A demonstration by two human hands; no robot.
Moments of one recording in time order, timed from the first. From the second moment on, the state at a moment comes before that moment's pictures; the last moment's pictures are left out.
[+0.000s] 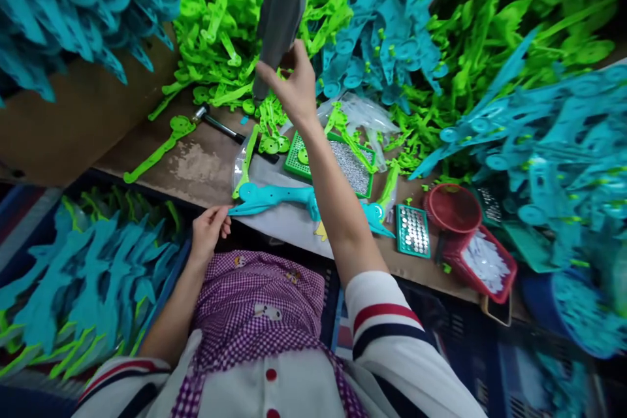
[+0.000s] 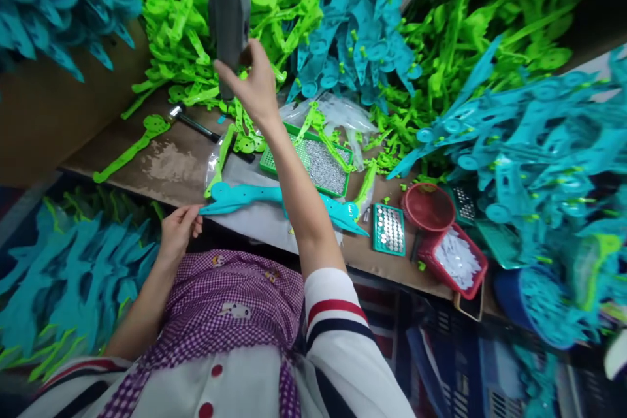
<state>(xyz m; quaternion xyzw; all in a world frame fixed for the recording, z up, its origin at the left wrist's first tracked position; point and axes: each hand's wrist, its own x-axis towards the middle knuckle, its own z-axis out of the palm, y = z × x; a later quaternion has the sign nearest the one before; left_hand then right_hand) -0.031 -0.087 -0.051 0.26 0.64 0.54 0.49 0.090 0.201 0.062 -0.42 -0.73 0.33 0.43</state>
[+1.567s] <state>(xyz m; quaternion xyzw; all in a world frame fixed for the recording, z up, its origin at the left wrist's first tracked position) -0.023 -0.080 -0.042 0.21 0.64 0.56 0.48 0.179 0.056 0.056 -0.37 -0.49 0.43 0.66</state>
